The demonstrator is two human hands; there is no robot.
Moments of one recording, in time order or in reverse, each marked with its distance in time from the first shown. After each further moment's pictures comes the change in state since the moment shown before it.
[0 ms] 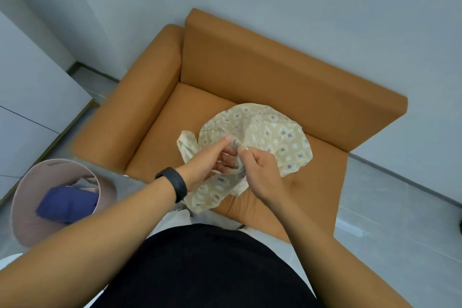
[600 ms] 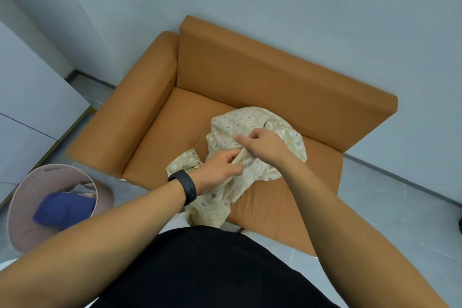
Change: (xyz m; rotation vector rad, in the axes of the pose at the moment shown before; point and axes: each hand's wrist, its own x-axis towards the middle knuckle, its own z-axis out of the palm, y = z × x) left_hand -0.003 -0.016 0.037 0.236 -0.172 0.255; right_hand 0.054 0.003 -0.044 -0.424 -0.180 0.241
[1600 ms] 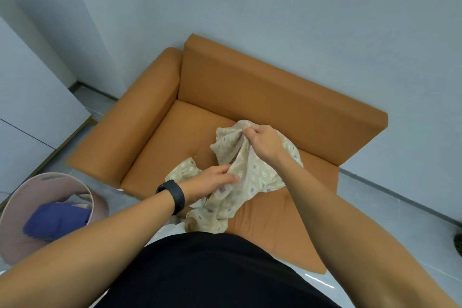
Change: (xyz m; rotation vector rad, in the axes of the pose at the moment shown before) left_hand -0.023 -0.021 -0.022 0.016 -0.065 -0.066; right_hand 0.012 -0.012 0.004 0.104 0.174 -0.175
